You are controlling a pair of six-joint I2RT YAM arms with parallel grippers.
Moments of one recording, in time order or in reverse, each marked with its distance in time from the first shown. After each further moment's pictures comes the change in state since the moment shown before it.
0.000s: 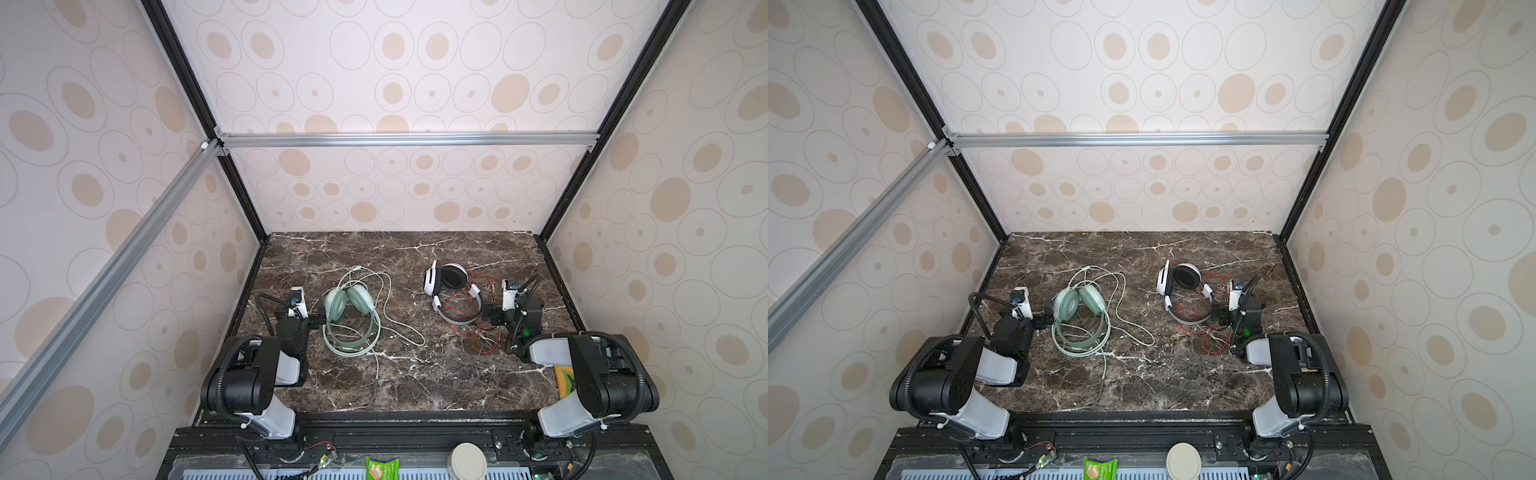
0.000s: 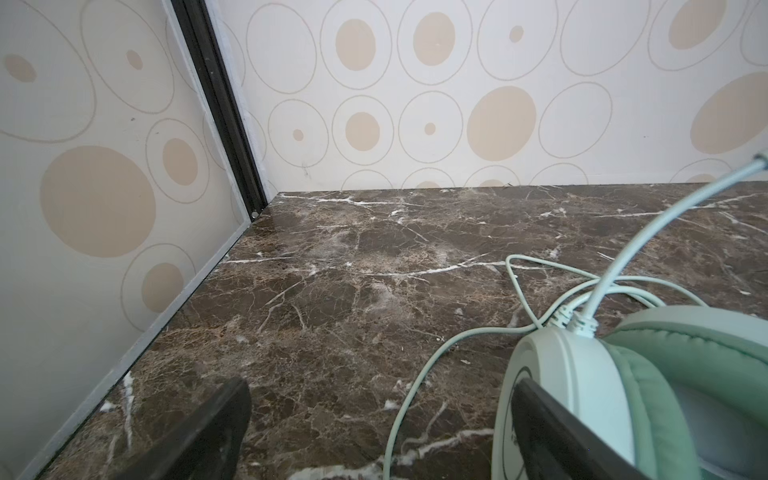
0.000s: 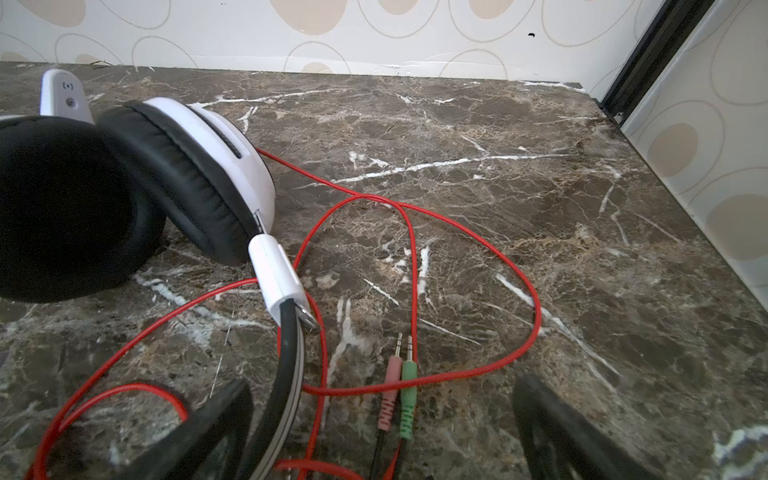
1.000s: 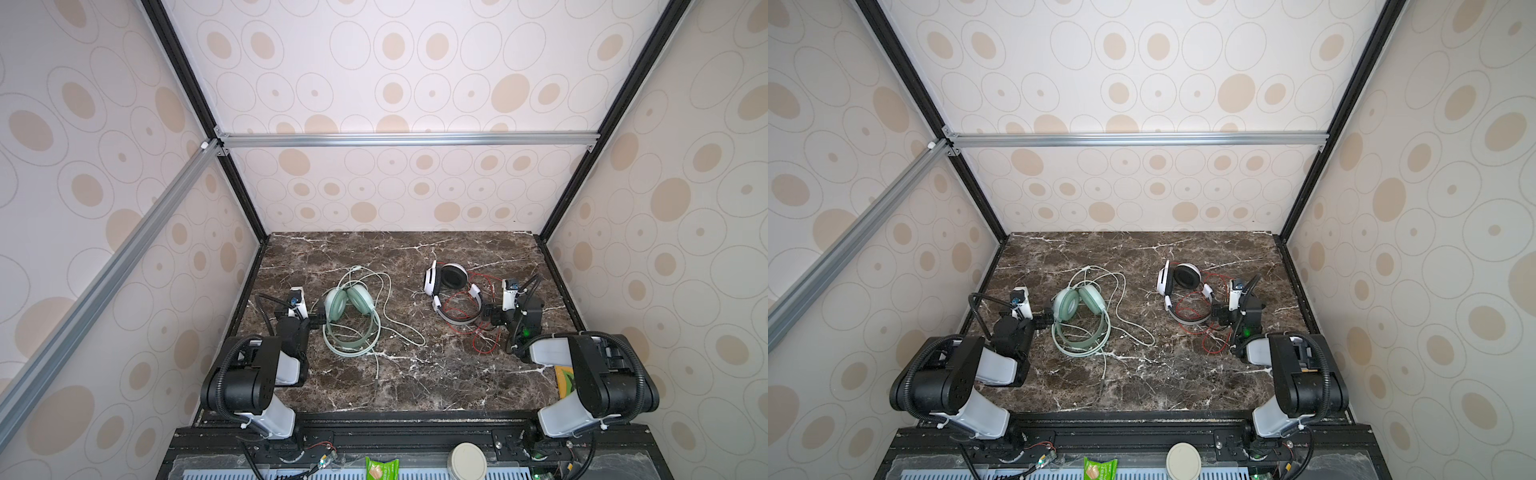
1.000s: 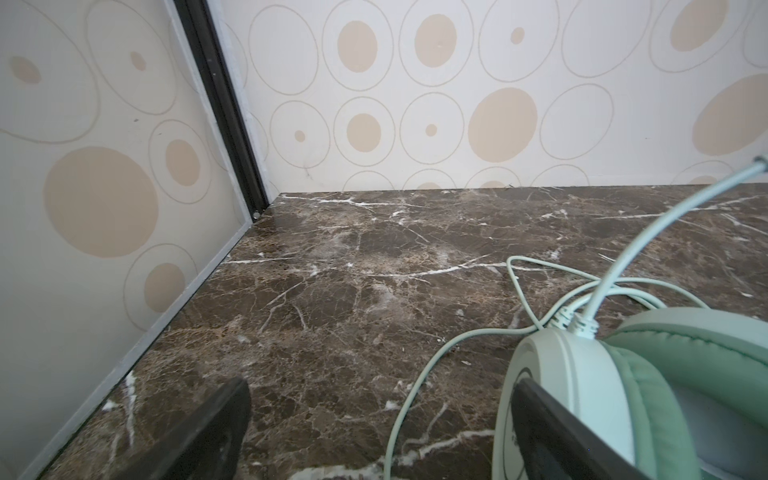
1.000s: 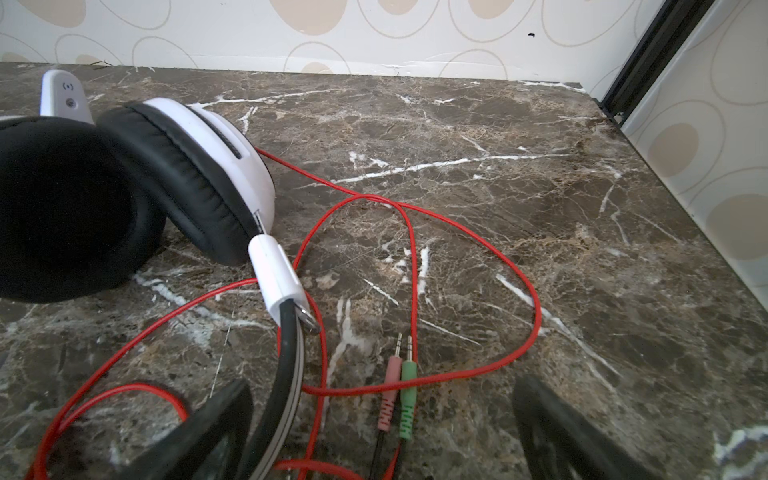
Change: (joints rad) left arm -0.004 -0.001 -0.011 0.019 -0.042 -0.005; right arm -0.003 0.000 0.000 0.000 -0.002 0.000
